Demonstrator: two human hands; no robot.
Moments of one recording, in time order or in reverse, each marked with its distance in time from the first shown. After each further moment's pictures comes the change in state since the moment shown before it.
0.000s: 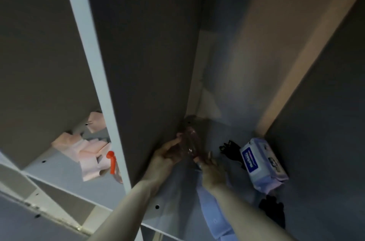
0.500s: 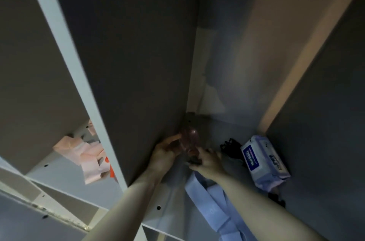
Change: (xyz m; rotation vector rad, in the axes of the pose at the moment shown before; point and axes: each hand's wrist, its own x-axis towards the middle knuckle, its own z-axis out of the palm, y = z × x) left_hand 0.020 0.008 0.007 0.040 0.052 -0.065; right_hand 0.025 -0.007 -0.020 0.207 -0.041 -0.059
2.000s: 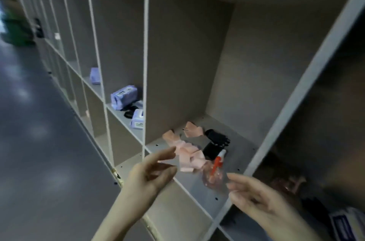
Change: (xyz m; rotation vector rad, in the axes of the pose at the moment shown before) left_hand -0.259 0.032 -0.224 0.084 0.474 0.275; right_hand -0.240 -0.248 -0.101 0.658 -0.342 -0.240
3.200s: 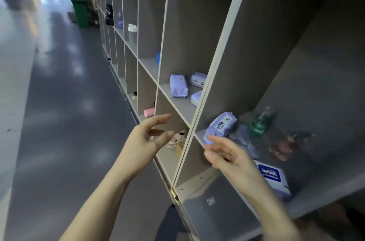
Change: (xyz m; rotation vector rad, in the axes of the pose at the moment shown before) left_hand 0.283 -0.098 -0.473 0.077 0.282 -0.032; right_hand 0.396 -0.229 0.417 -0.016 -0.177 -0.286
